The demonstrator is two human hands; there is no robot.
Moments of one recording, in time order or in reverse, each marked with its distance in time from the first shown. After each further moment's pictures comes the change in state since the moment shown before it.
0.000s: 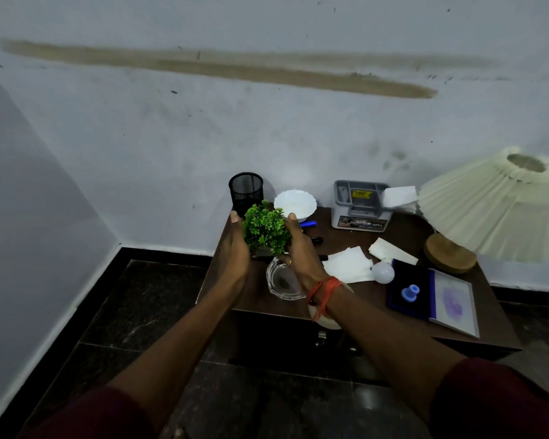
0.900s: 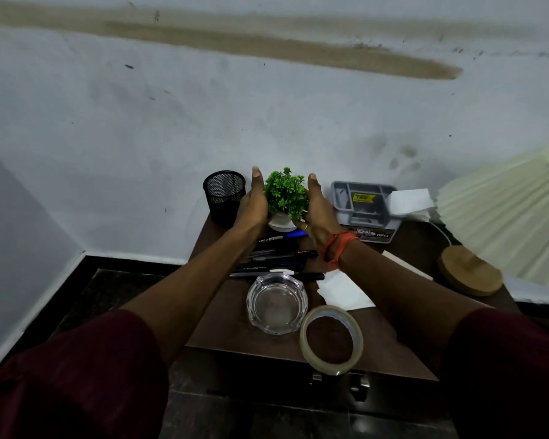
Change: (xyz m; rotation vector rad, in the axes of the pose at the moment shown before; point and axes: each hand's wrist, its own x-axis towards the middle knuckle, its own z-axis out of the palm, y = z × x) left_hand 0.089 0.053 0.090 -0.071 -0.150 0.001; right_hand 0.111 -0.047 -0.041 0.016 0.191 0.029
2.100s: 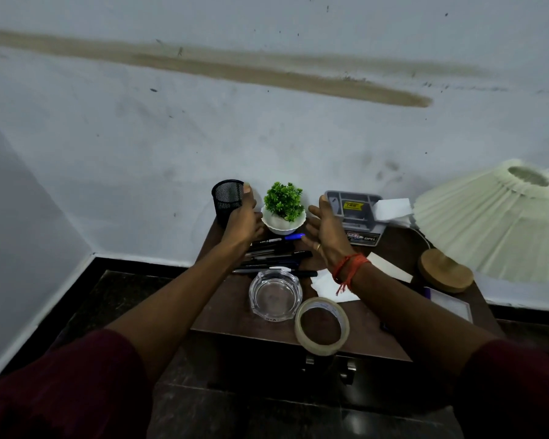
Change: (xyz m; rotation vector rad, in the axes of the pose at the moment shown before) left_hand -0.054 0.011 -0.024 -0.037 -0.060 0.010; right_hand -0.066 -0.008 -0.031 0.052 -0.064 -0.017
